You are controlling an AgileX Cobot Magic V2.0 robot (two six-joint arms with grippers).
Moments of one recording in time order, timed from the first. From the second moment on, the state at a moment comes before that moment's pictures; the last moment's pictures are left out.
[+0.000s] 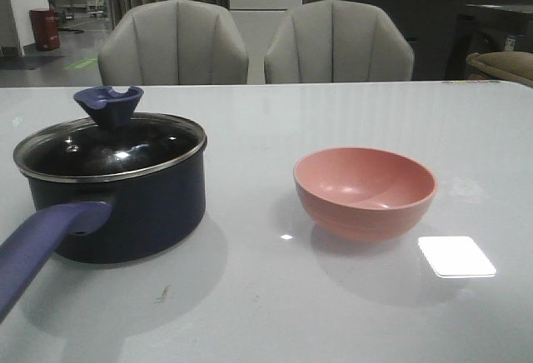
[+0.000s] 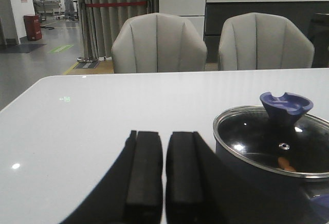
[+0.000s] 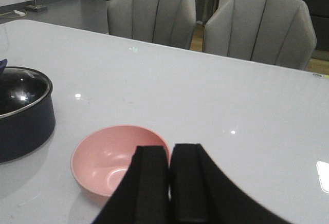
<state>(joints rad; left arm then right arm) -0.06 0.00 0.00 0.01 0.07 -0.03 0.38 0.47 -0.21 0.49 -0.09 -0.49</state>
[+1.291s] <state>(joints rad) -0.06 0.00 0.00 0.01 0.07 -0.03 0.23 0.19 -0.20 0.20 0.03 -0.38</state>
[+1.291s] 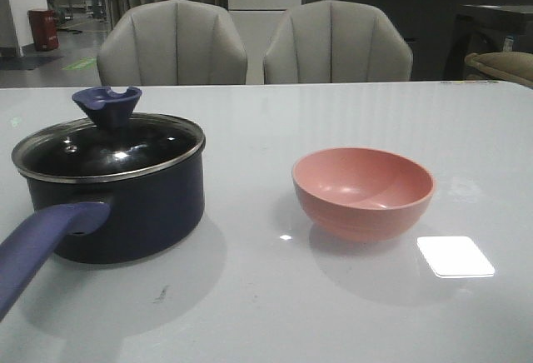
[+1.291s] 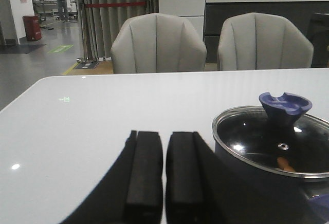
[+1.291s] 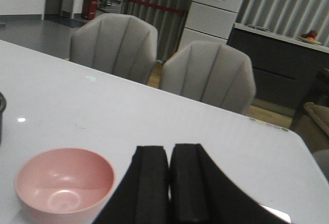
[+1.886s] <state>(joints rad) -0.06 0.00 0.00 0.01 0.07 -0.03 0.09 -0.01 0.03 -0.02 0.00 -0.05</state>
